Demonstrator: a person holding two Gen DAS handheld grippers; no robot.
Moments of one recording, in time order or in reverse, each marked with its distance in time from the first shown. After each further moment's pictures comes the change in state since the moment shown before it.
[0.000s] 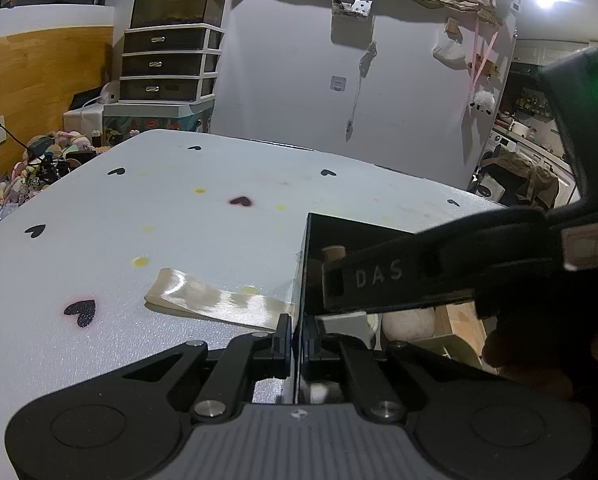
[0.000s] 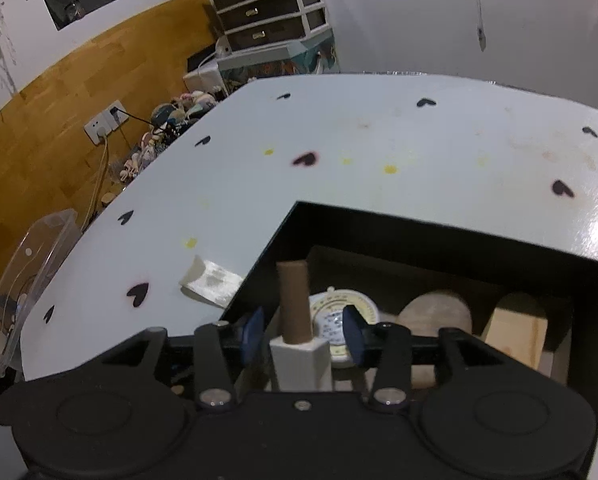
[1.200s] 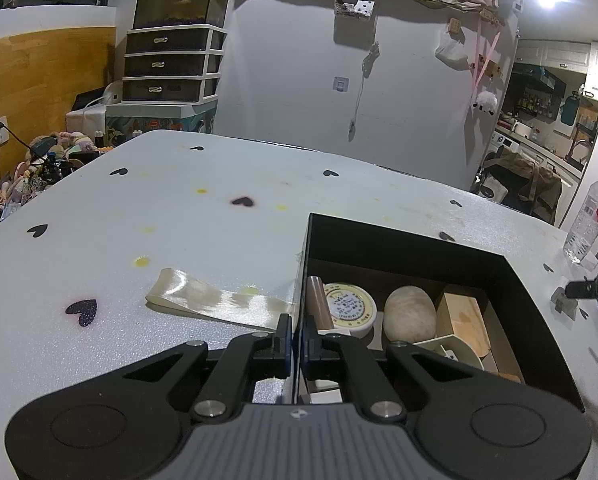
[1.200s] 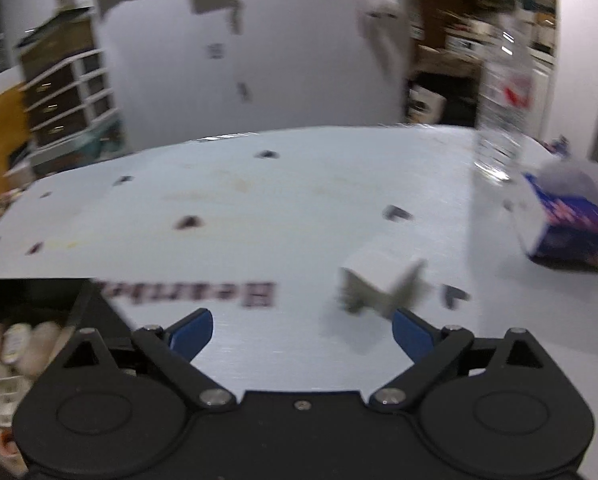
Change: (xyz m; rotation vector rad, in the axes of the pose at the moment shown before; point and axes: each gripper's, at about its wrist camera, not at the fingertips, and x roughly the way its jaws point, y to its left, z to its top) left arm 0.000 0.001 -0.001 0.002 -0.001 0.006; right arm -0.119 -0.218 -0.054 0.250 -0.205 -0.497
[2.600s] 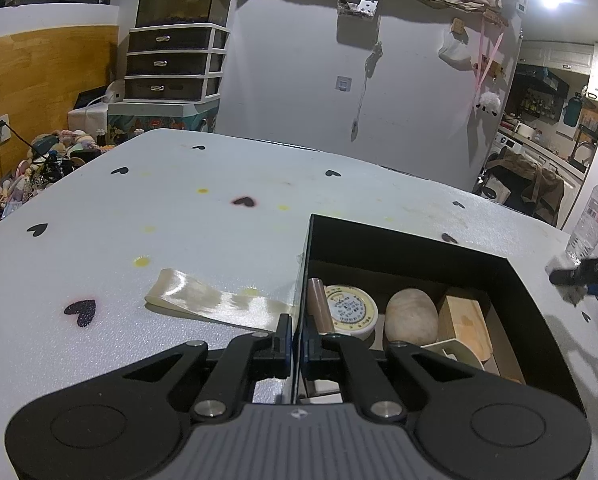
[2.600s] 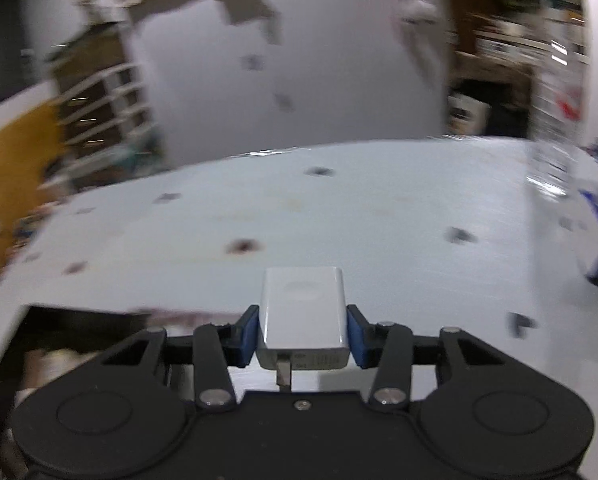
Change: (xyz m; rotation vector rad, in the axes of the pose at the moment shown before) left arm 0.002 -0.001 0.000 -0.007 -0.001 0.006; right arm -0.004 0.040 0.016 -0.036 -0.039 0.200
